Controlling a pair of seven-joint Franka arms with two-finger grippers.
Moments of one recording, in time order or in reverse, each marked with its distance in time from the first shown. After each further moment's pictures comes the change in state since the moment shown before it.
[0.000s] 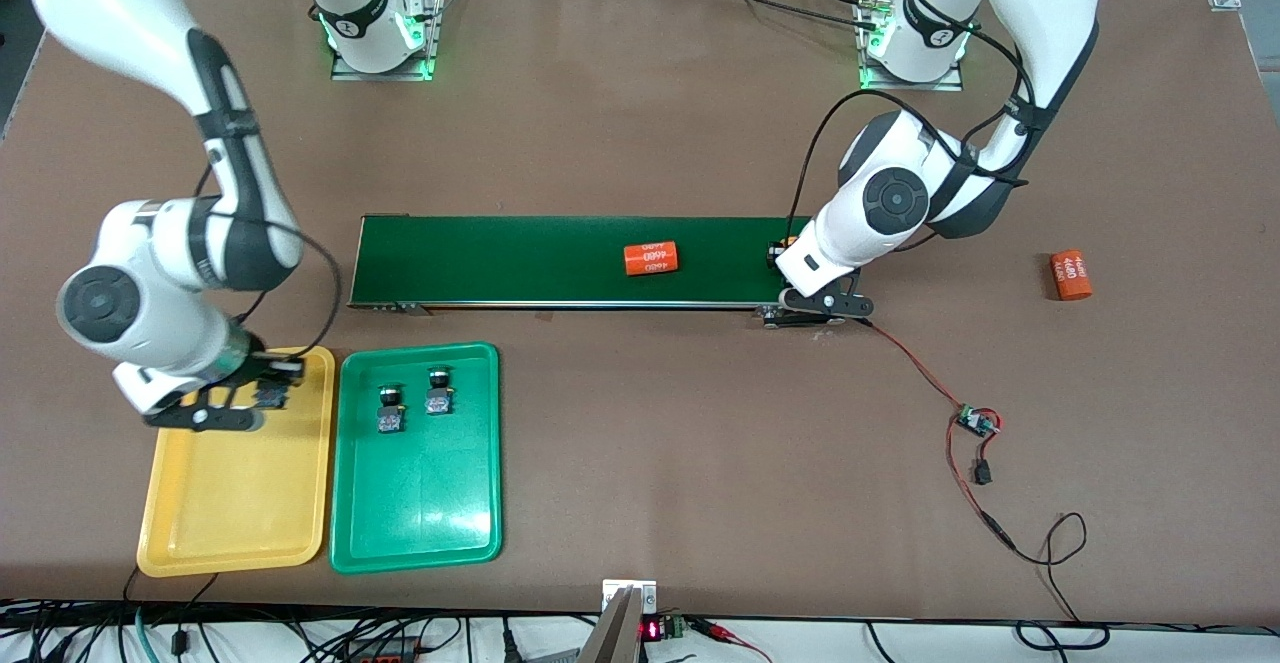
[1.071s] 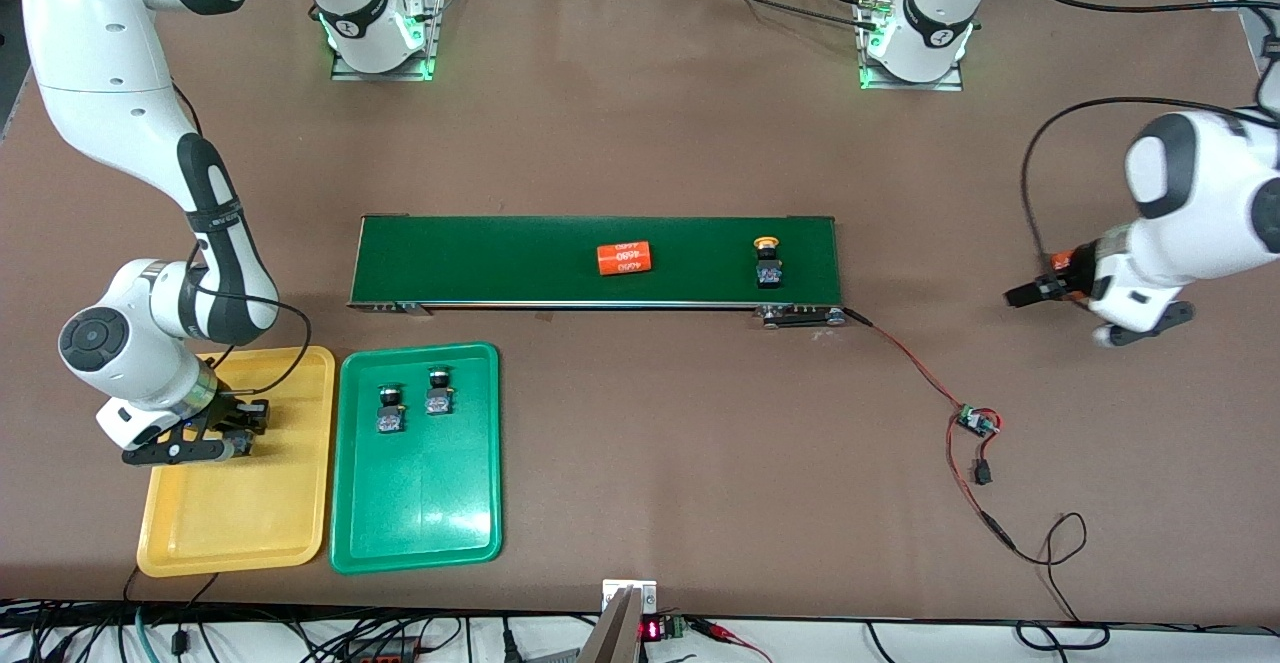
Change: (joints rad) left arm 0.609 -0.135 0.040 -0.015 0.009 -0.156 0.182; right arm -0.118 0.232 0.004 0.049 -0.001 0.362 -0.192
